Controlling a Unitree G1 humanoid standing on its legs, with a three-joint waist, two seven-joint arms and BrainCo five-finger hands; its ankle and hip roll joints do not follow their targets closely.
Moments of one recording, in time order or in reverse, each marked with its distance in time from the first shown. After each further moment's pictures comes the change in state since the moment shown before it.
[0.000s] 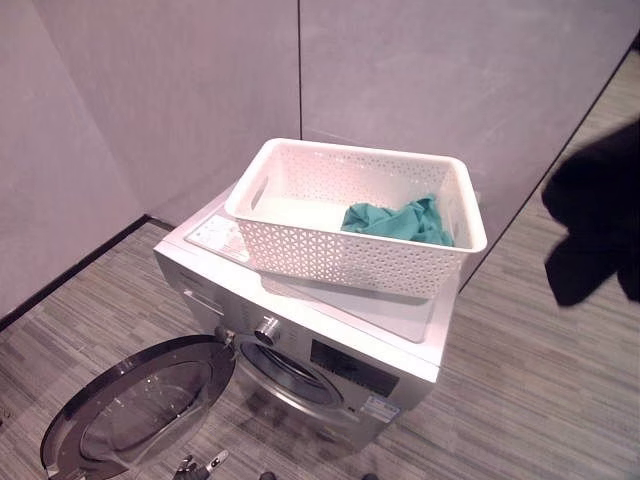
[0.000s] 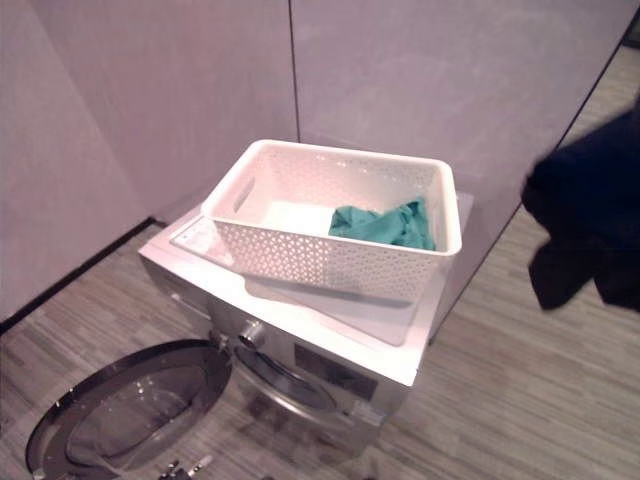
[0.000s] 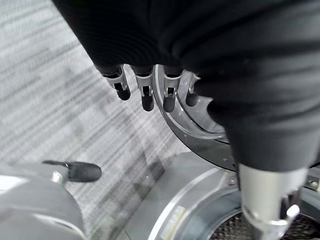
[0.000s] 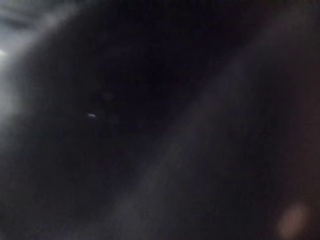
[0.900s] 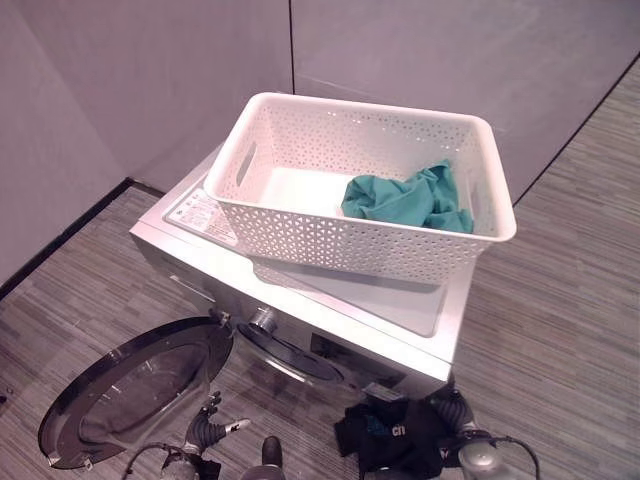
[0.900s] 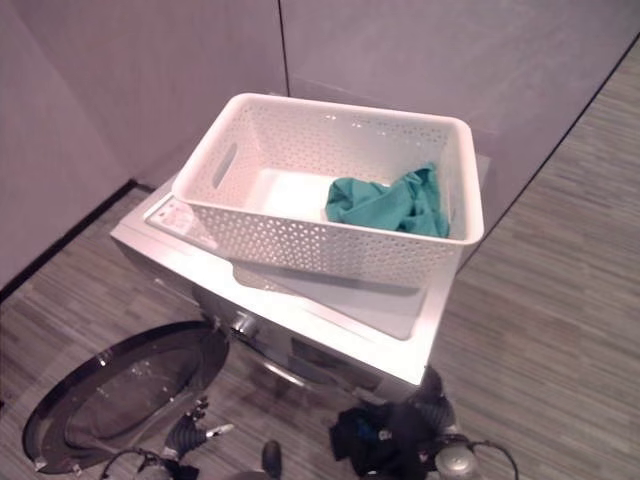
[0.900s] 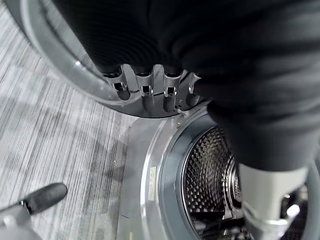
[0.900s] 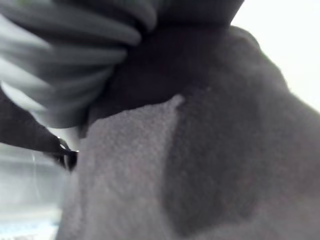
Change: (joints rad) left arm 0.017 0.233 -0.285 -0.480 0.332 -0.036 0.015; right arm 0.144 0.609 0.796 0.419 0.203 -0.070 0.408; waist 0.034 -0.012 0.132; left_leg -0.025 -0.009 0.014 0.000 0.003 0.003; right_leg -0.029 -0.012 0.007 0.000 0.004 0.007
